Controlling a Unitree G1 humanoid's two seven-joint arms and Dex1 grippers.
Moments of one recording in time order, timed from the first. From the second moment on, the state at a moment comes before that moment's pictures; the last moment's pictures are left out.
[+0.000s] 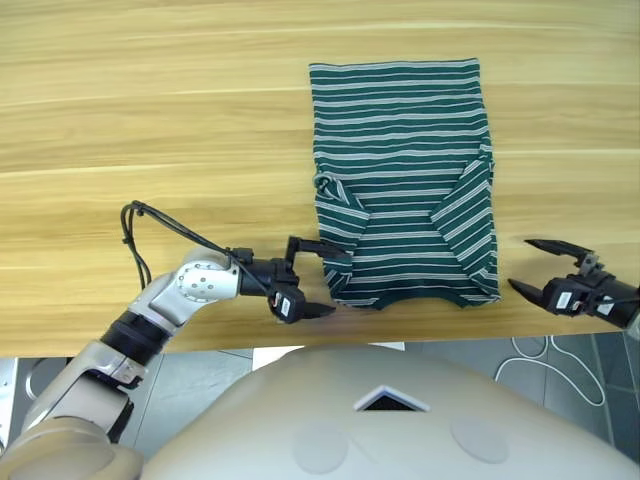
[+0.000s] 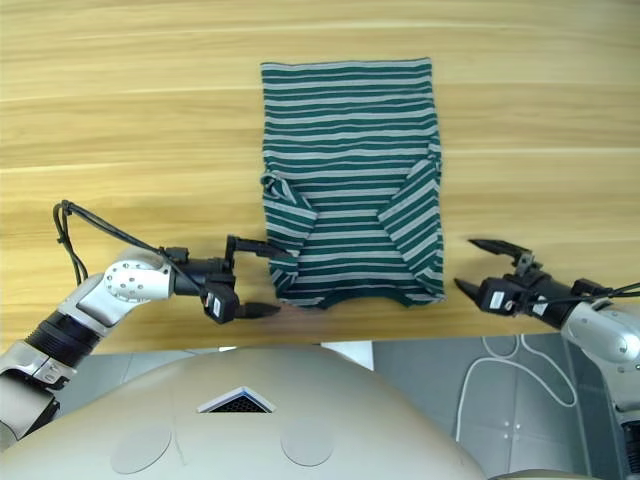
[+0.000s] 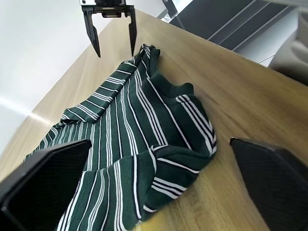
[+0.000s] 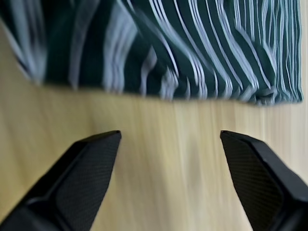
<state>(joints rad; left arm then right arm) 0.03 0.71 -0.63 0.05 0.15 -0.76 -0.82 0.69 -1.00 -0.24 0.00 -0.21 -0.65 0.68</state>
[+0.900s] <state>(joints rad) 0.02 0.73 -0.62 0.06 0.31 -0.82 -0.74 0.75 -1.00 -0.19 -0.08 -0.20 -0.66 0.72</state>
